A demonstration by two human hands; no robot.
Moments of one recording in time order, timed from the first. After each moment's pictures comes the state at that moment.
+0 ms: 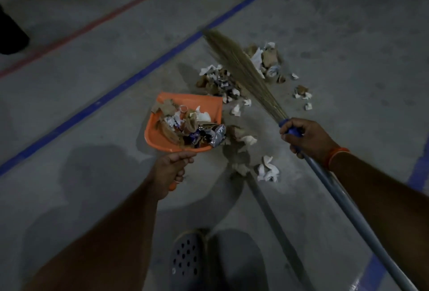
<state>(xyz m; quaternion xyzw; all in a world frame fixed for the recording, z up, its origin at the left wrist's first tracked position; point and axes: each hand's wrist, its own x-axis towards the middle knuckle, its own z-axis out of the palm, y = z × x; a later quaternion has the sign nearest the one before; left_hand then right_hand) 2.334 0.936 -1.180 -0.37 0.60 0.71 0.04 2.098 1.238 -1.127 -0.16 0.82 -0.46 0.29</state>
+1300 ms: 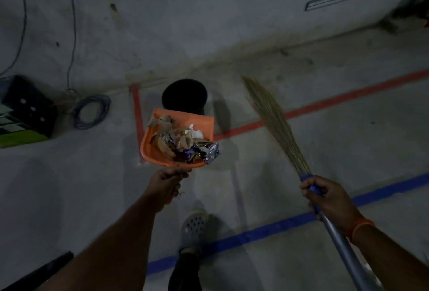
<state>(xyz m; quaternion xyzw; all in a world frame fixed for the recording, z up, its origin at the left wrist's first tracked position) 2.344 0.140 -0.854 -0.55 0.50 0.65 -0.15 2.001 0.388 -0.847 -0.24 0.75 -0.44 0.43</state>
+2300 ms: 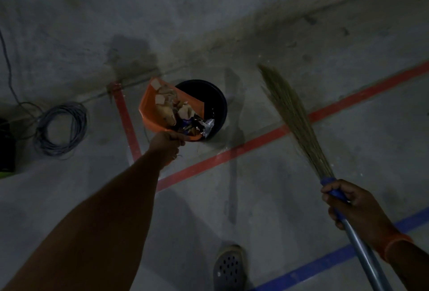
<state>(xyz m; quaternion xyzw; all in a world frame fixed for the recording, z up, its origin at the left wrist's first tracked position) 2.267 -0.263 -0.981 -0.59 0.58 0.56 0.01 1.997 0.119 -0.930 -0.09 0.77 -0.44 0.45</state>
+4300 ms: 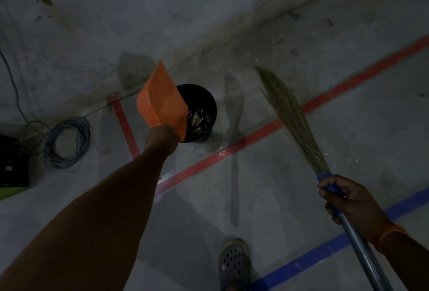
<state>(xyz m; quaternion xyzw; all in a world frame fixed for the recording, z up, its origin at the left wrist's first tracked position) 2.221 -0.249 -0.944 -0.57 0.78 0.23 0.10 1.992 0.162 -0.923 -0.06 0.75 -0.47 0.46</state>
